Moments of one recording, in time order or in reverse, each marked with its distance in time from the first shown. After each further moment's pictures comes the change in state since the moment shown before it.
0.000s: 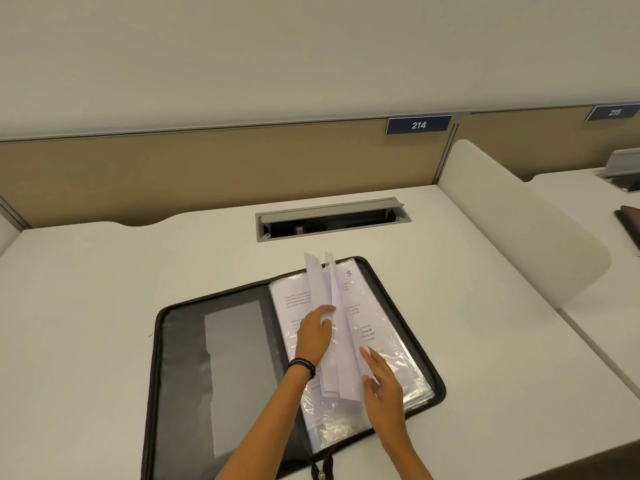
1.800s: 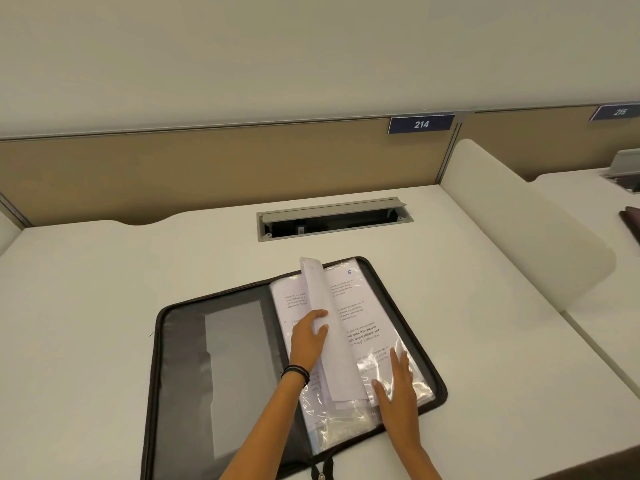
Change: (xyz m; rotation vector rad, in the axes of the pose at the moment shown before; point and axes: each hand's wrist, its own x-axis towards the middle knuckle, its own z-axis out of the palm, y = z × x) left_hand 0.001 -0.025 -0.002 -0.134 0.045 -0.023; right_hand 0.005 0.046 -0.017 -0.257 0.015 0.063
